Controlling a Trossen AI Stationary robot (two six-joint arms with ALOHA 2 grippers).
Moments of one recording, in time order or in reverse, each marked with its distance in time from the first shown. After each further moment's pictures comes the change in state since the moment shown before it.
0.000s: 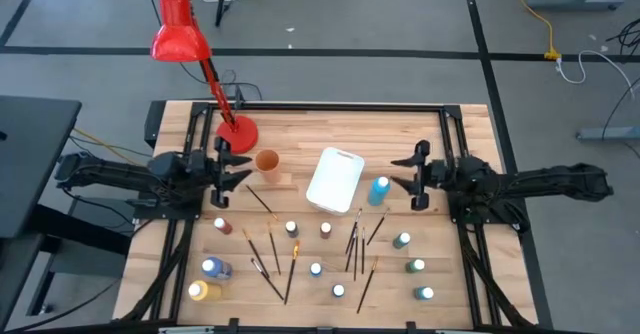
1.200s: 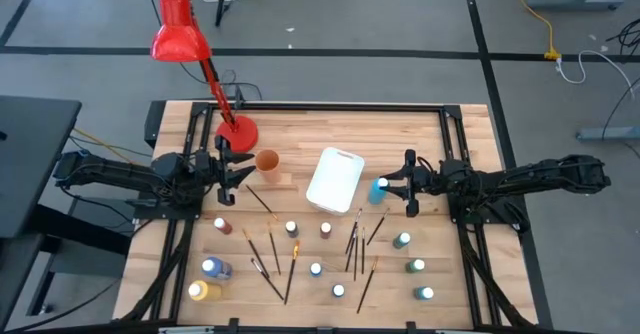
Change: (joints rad) left arm 0.000 0.045 0.001 0.033 -0.080 0.064; right arm 0.000 0.220 0.000 -0.002 -0.033 0.035
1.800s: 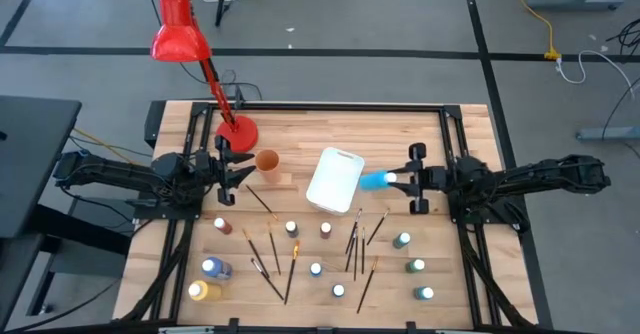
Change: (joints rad) left arm 0.000 0.000 0.000 -0.001 -0.005 0.000; right arm -0.001 0.000 0.000 0.362 -0.091 -0.158
